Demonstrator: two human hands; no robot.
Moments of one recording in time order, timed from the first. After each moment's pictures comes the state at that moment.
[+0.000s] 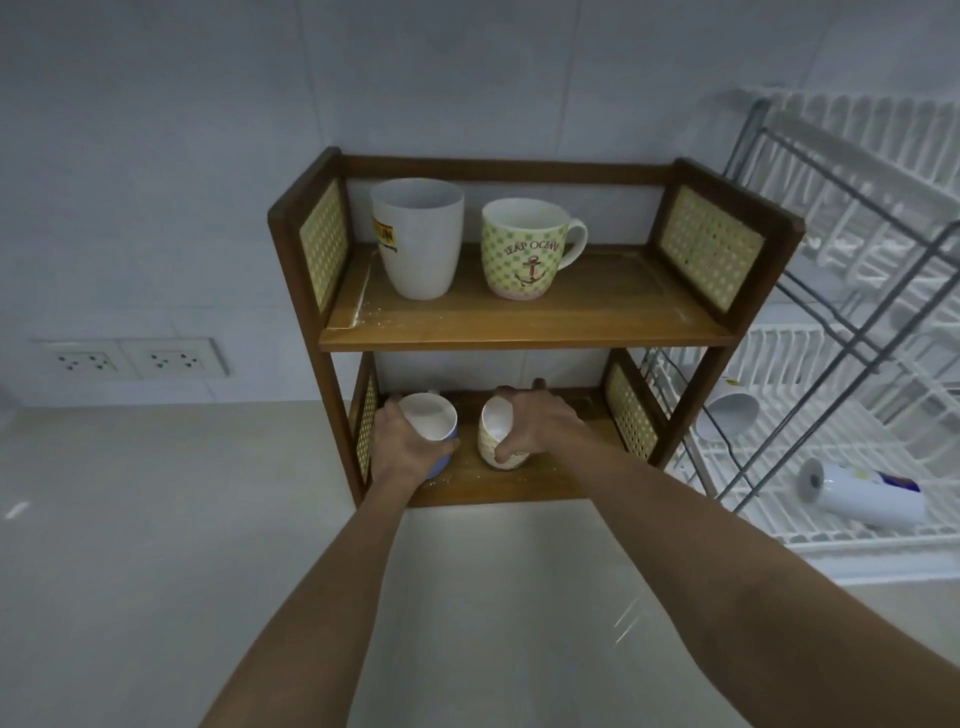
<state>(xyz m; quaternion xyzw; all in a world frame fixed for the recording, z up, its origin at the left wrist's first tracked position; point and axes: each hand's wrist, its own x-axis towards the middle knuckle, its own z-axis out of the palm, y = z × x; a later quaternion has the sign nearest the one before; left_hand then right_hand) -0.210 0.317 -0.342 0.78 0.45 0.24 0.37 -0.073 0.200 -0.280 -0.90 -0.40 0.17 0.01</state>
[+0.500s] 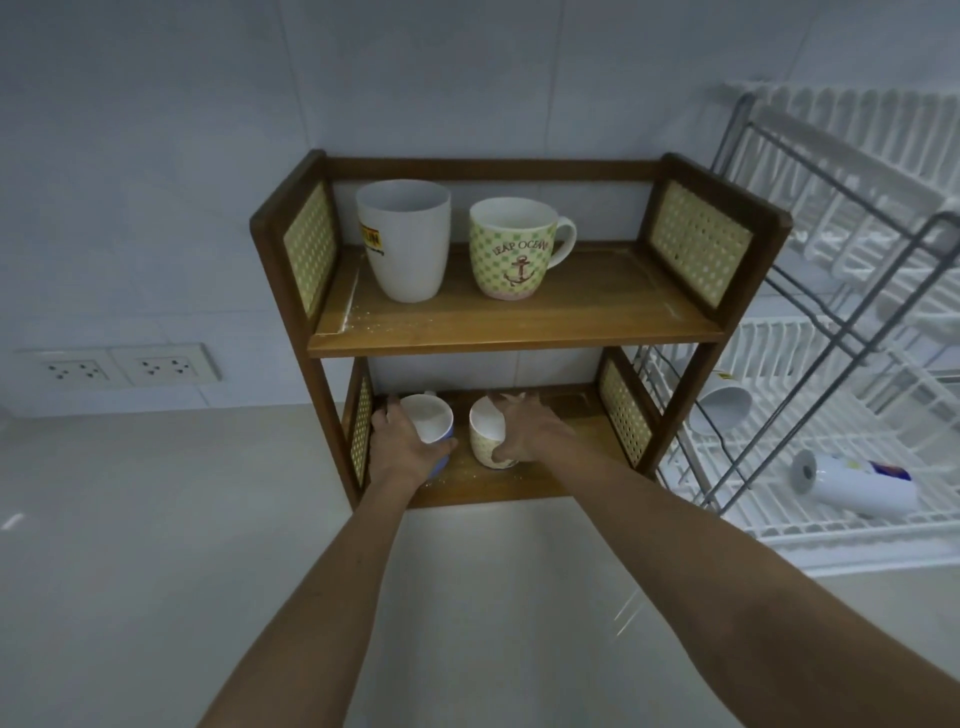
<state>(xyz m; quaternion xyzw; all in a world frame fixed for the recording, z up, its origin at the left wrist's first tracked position) -0.207 0.310 -0.333 0.81 0.45 0.17 0.33 -0.077 0.197 -0.297 -0.90 -0.40 0.19 0.03</state>
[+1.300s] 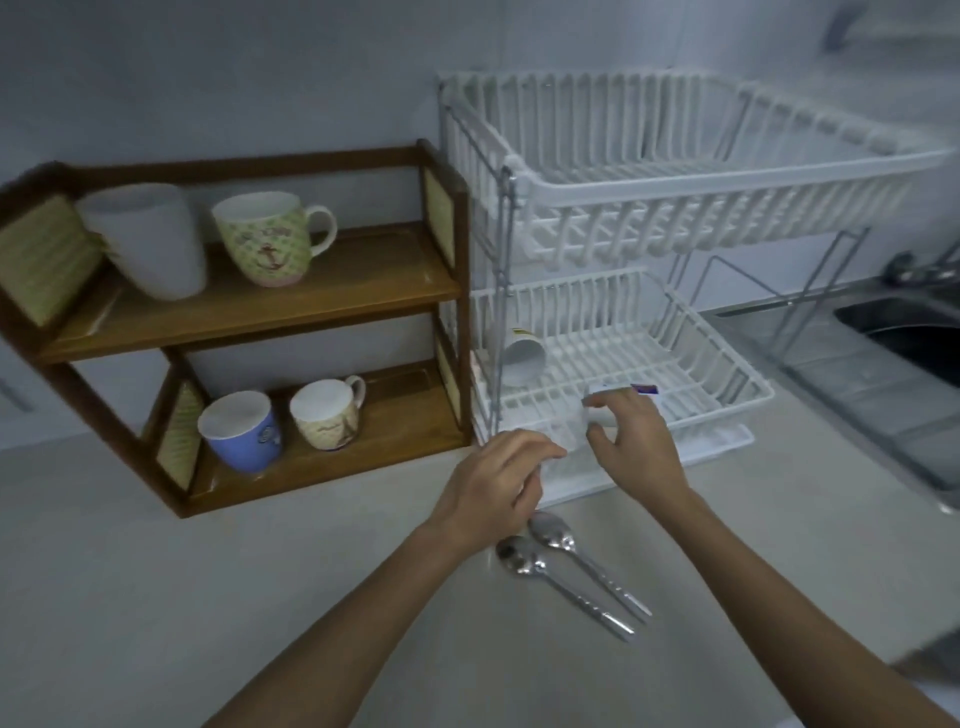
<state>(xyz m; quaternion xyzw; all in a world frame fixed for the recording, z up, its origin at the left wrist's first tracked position) -0.150 0.008 -0.289 0.90 -0.16 0.34 0.23 -0.027 -0.154 -0.282 -0.89 -0.29 -0.12 0.33</state>
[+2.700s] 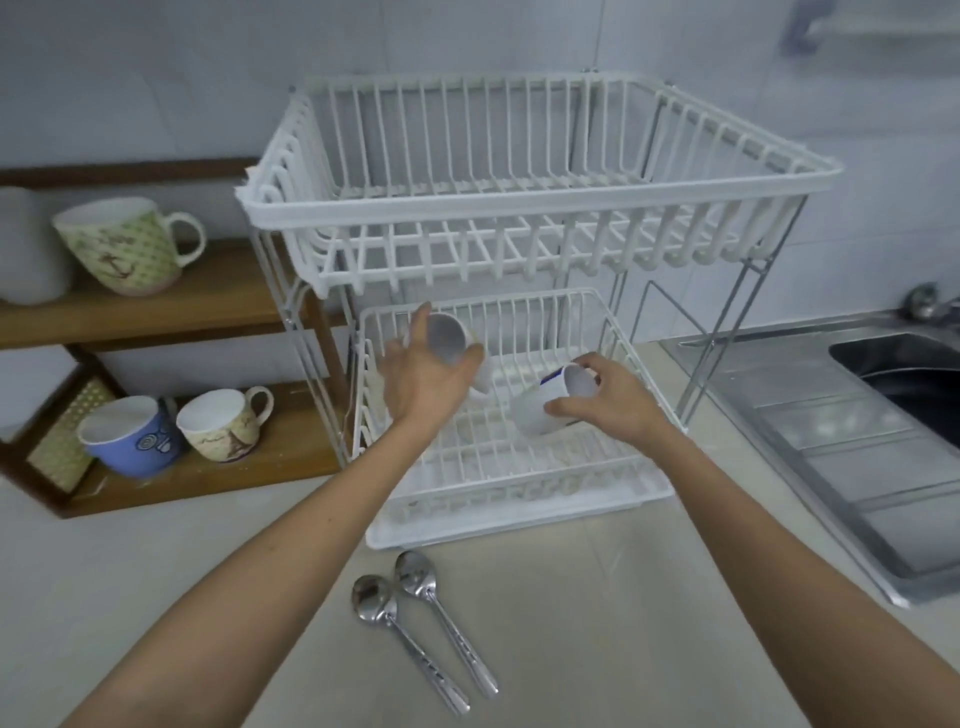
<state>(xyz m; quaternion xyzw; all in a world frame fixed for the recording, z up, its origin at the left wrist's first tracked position) 0.032 -0.036 -0.241 0.82 0.38 0.25 0.35 0.142 -0.231 -0.247 -0.86 -0.27 0.13 0.42</state>
